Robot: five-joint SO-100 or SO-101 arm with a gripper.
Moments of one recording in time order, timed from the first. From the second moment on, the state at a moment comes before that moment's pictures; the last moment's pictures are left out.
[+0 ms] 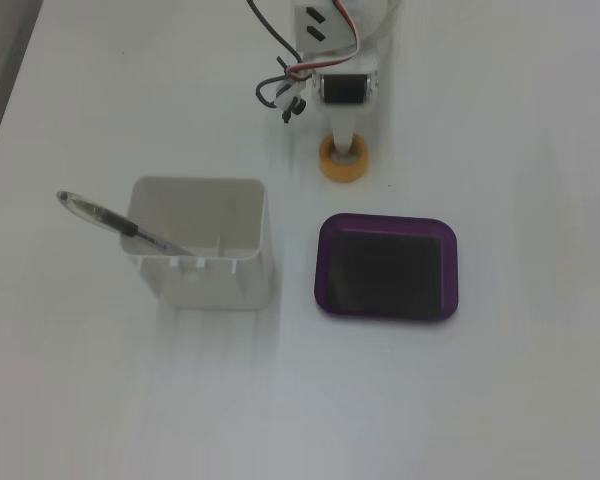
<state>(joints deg) 4.3 106.5 133.3 44.5 -9.1</state>
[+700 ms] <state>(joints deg) -11.6 133.3 126.9 56.2 -8.1</state>
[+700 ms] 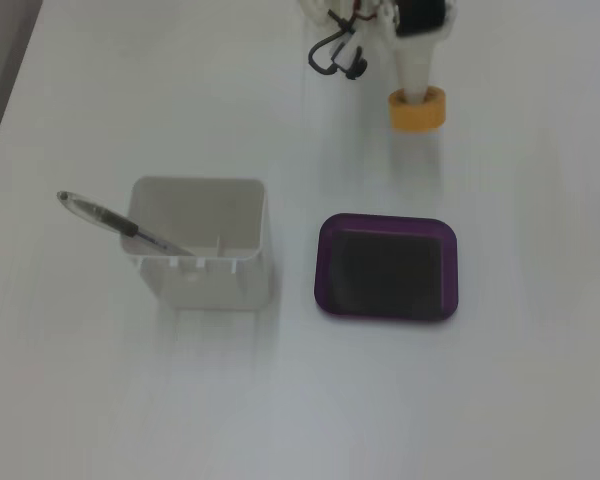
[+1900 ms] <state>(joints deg) -8.4 81.7 95.4 34.8 -8.1</state>
